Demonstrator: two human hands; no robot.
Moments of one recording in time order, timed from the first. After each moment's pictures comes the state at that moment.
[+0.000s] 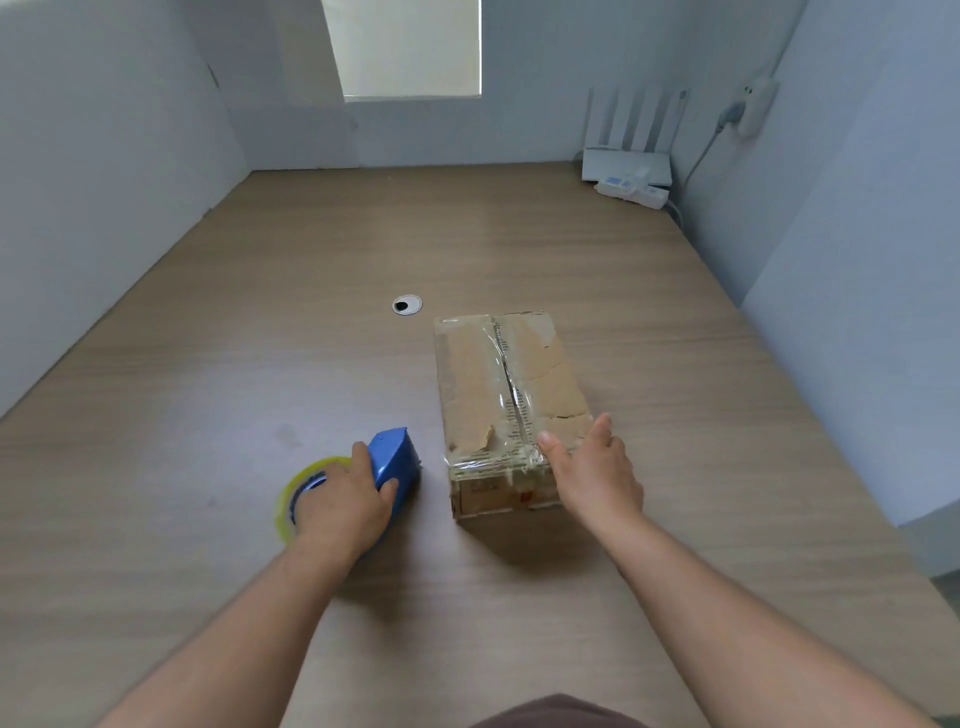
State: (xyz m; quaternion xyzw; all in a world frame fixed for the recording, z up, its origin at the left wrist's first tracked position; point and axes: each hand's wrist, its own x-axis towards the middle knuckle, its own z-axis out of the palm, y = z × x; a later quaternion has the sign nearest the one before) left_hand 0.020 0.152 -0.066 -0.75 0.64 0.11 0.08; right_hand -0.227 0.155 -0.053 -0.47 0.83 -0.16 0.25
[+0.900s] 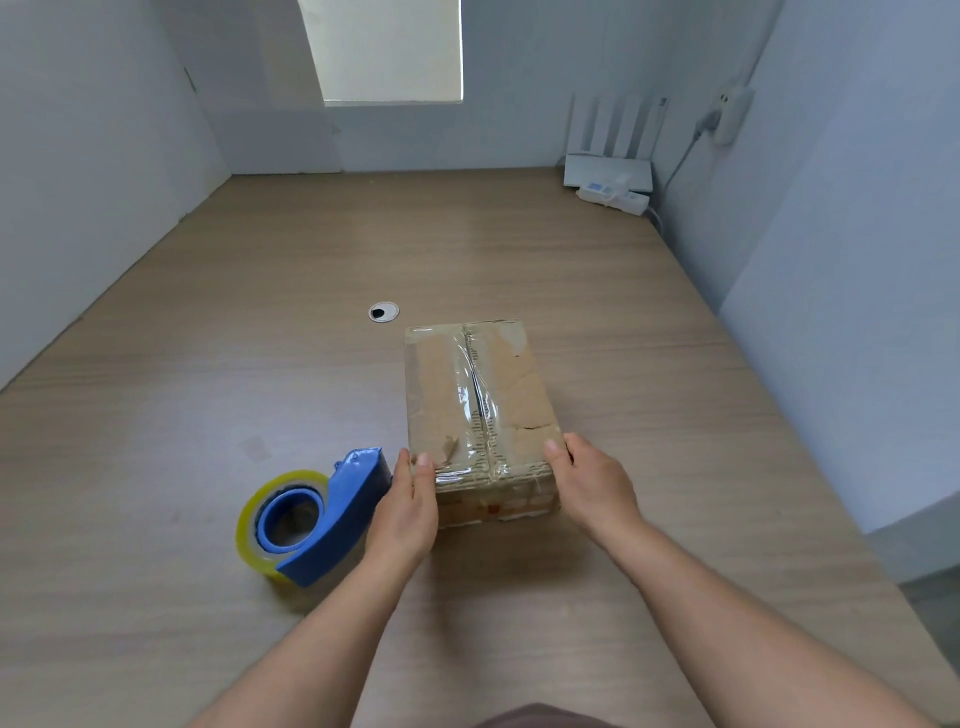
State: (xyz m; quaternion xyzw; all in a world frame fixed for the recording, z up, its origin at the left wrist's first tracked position) left_hand -0.067 0.159 -0.080 -0.69 0.50 0.44 -0.28; right_hand -0.270 0.156 -0.051 -0.57 0.76 -0.19 0.25
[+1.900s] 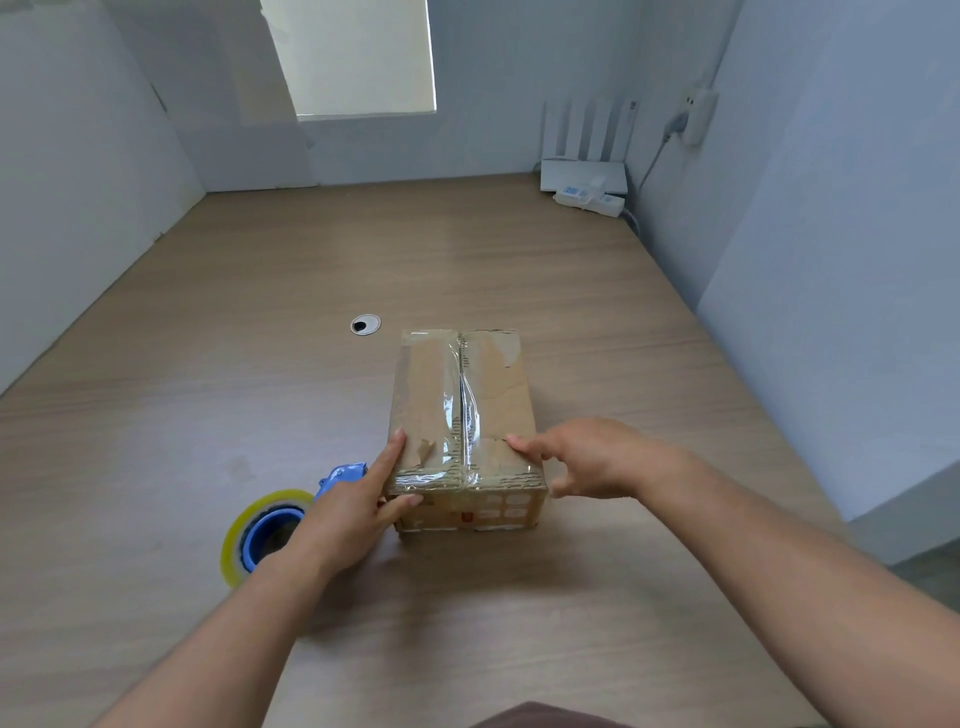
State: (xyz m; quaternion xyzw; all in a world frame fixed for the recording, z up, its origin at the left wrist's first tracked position) left_hand -0.017 0.136 -0.053 -0.61 0.75 0.25 -0.05; right_hand -0.308 0.119 -0.012 -0.81 0.54 0.10 0.17
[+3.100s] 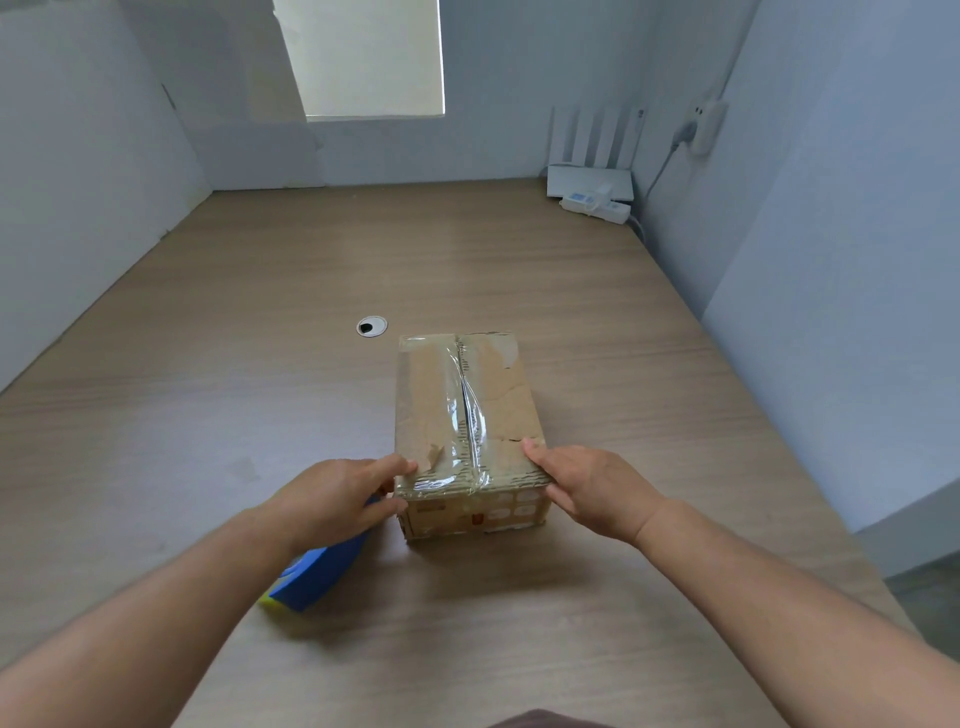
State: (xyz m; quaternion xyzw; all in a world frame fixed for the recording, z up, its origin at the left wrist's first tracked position) left_hand 0.009 0.111 -0.034 -0.47 0.87 0.14 0.01; right_hand -0.301 0.140 -0.047 -0.84 0.53 0.02 0.08
